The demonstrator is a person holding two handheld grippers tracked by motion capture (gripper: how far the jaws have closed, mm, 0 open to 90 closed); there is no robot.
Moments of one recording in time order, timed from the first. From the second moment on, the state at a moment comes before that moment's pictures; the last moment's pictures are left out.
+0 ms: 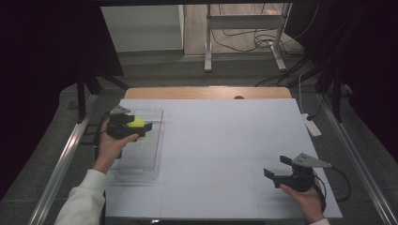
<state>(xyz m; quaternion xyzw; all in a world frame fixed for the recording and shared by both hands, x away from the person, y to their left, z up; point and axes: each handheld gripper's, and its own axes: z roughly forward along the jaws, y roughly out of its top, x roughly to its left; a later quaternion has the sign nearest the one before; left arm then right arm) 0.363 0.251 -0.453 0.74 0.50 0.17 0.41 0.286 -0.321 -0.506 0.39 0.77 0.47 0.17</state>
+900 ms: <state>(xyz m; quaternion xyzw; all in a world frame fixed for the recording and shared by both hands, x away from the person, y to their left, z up) 0.308 0.230 -0.460 0.76 0.45 0.15 0.45 0.280 -0.323 -0.502 0.39 0.77 0.47 0.18</state>
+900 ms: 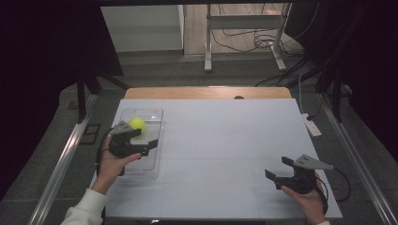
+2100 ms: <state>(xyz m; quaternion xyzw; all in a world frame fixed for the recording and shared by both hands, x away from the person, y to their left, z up) 0.251 0.229 -0.490 0.76 0.43 0.13 0.48 0.280 -0.322 -0.503 0.39 0.77 0.47 0.18</state>
